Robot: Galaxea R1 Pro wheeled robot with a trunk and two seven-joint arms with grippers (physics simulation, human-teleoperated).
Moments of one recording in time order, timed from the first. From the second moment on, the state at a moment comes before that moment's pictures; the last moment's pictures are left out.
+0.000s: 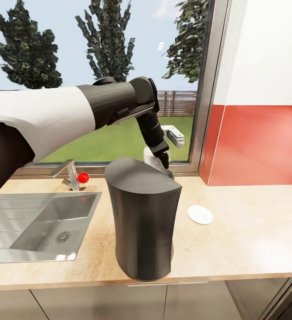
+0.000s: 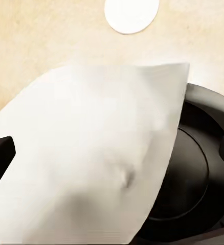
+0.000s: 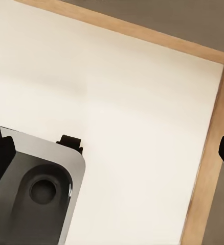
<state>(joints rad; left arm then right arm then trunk) -2.05 -0.17 -1.70 -0.62 0.81 1.01 -1.04 -0.19 -0.11 0.04 0.02 0.25 -0.31 0.00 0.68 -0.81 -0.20</state>
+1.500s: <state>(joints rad) -2.05 -0.17 -1.48 -0.48 0.81 1.00 -1.04 -0.19 -0.11 0.04 0.02 0.25 -0.31 0.00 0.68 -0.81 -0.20</state>
